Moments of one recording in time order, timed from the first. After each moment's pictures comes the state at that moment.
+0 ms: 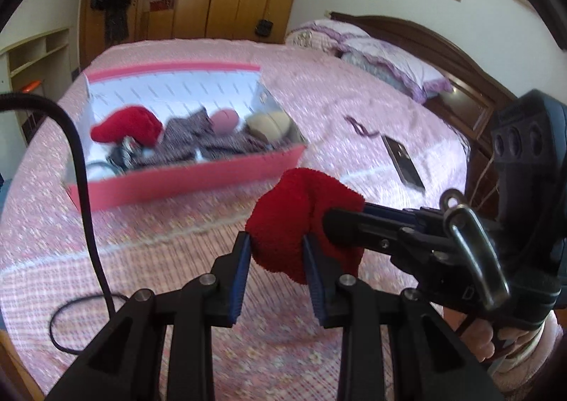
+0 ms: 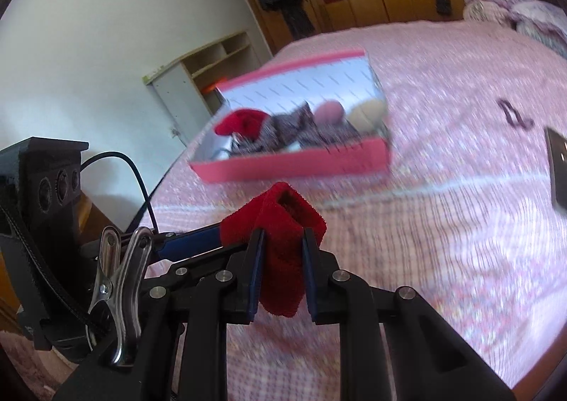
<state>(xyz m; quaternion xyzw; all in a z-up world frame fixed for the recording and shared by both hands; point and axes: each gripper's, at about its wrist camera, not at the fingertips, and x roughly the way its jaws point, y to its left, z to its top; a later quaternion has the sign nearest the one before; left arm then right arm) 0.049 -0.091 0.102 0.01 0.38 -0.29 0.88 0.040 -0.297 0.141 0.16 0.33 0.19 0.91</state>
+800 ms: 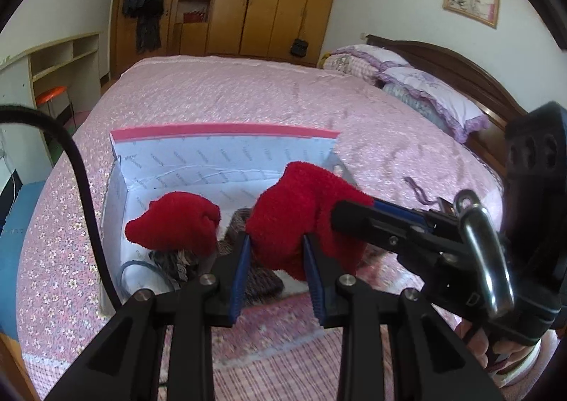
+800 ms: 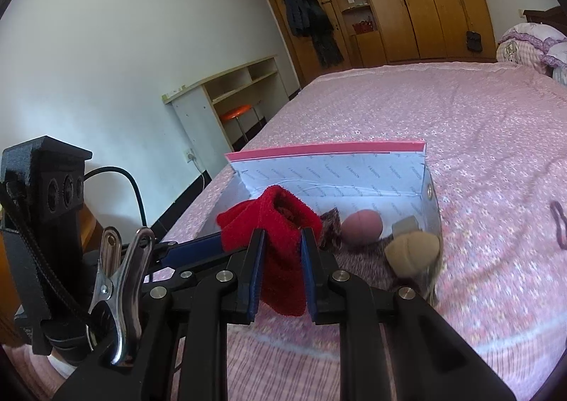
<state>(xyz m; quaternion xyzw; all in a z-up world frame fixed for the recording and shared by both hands) 0.172 -0.073 0.134 -0.01 0.35 -0.23 0.91 0.162 -0.281 0.181 0.13 0.27 0.23 0.92</state>
